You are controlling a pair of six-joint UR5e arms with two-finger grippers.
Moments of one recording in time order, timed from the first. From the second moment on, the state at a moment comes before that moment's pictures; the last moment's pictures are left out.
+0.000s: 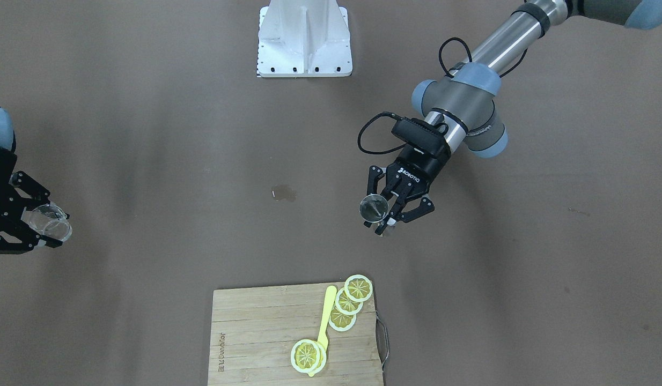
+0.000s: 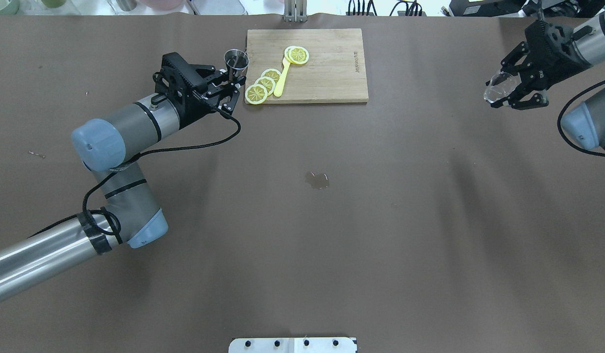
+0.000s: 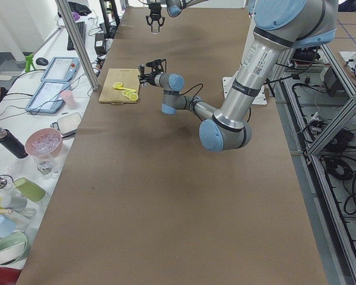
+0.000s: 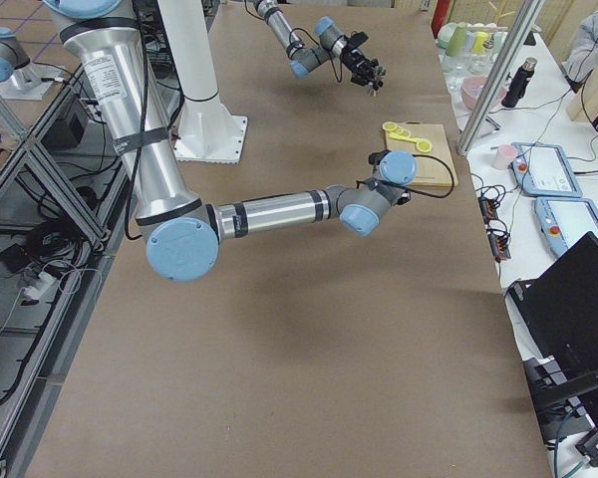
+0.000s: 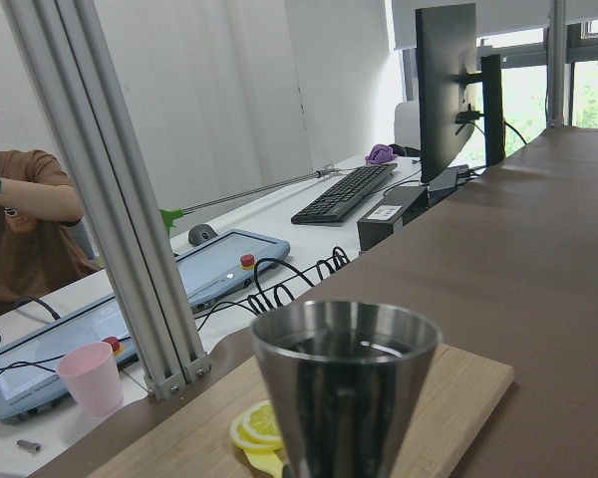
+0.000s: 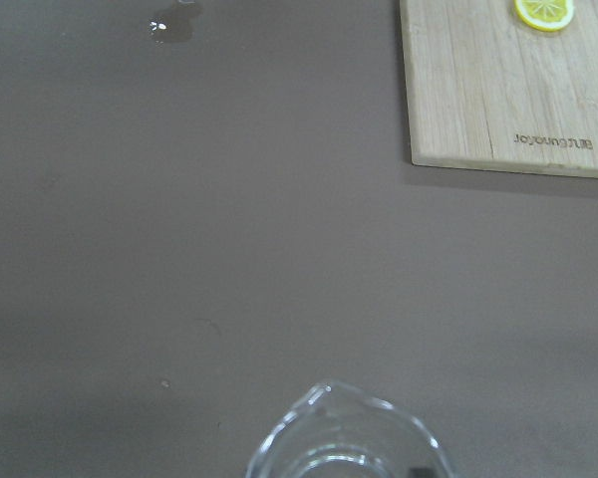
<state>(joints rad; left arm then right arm) -0.65 -2.11 -1.35 -3.01 -1.40 -0.35 1.19 -1.24 1.37 -0.79 2.56 -0.68</state>
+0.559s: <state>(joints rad) -0.68 -2.00 -1.42 -3.00 -1.40 -0.35 1.18 -1.24 1.17 -0.42 2.56 -0.37</state>
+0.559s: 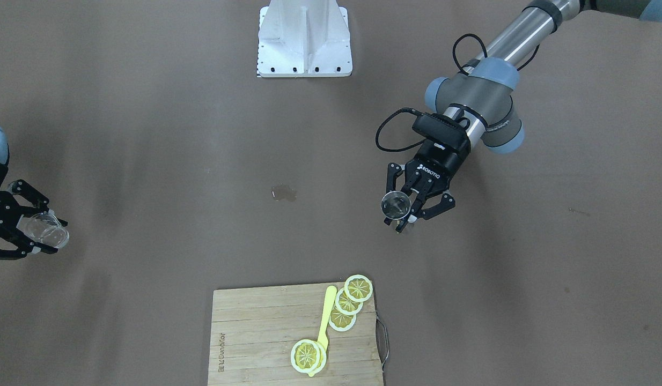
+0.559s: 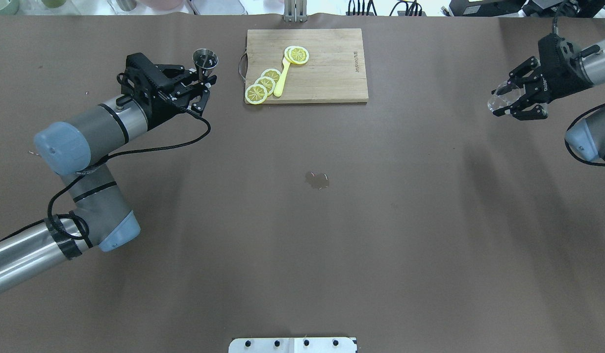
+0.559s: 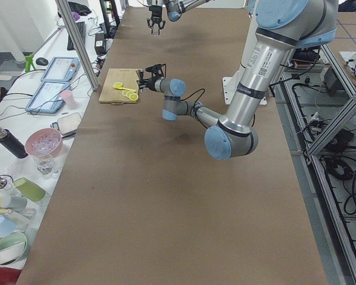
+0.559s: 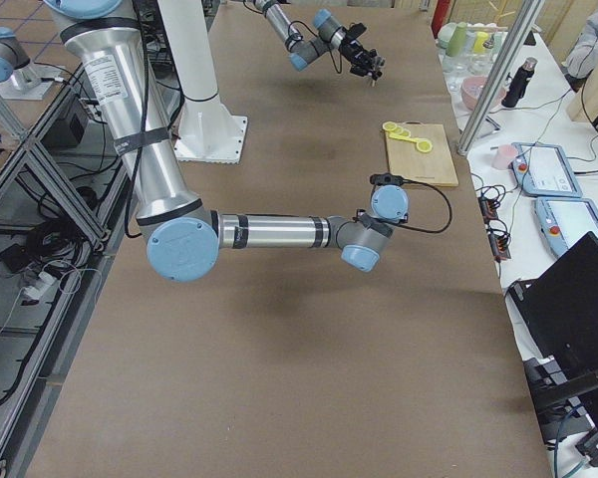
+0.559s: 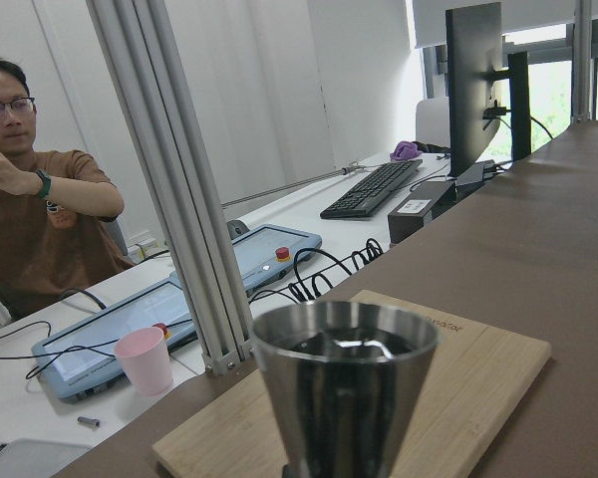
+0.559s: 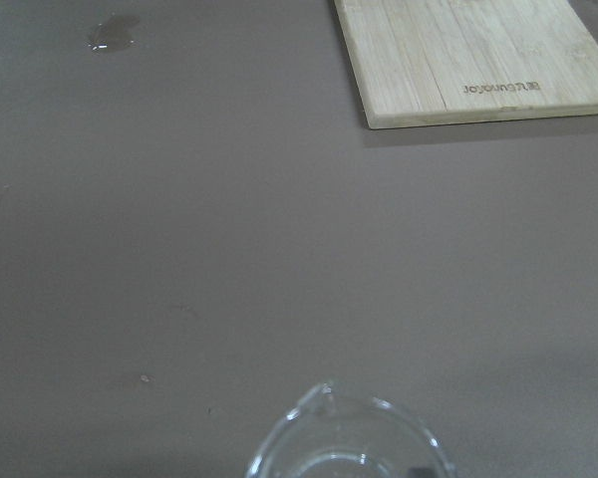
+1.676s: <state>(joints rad) -0.74 -1.86 -1.48 -3.01 -1.39 -0.43 0.96 -1.23 1.11 -0.04 2.28 0.12</state>
